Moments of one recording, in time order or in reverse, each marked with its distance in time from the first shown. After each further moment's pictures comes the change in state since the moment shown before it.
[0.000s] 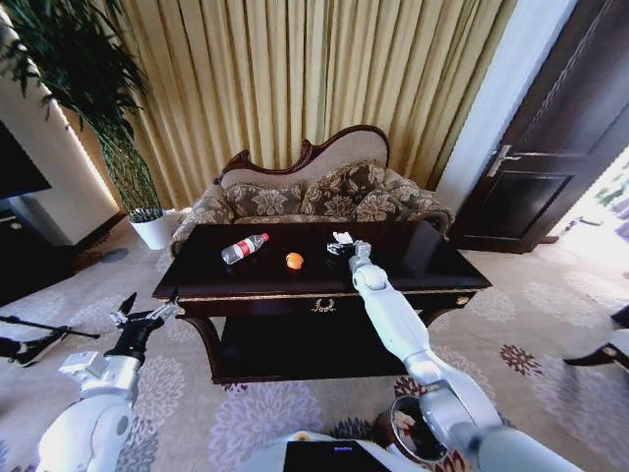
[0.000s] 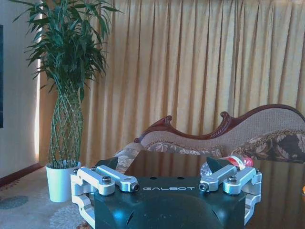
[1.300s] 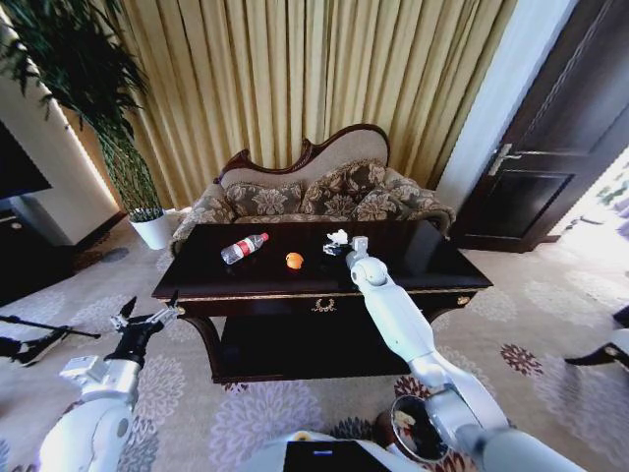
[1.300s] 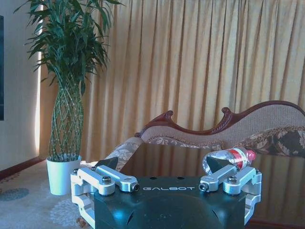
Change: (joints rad) left arm -0.005 -0.020 0.009 0.039 0.007 -0.017 0.022; right arm 0.002 -0.032 -0.058 0.170 0.081 -0.270 0.056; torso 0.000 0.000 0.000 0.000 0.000
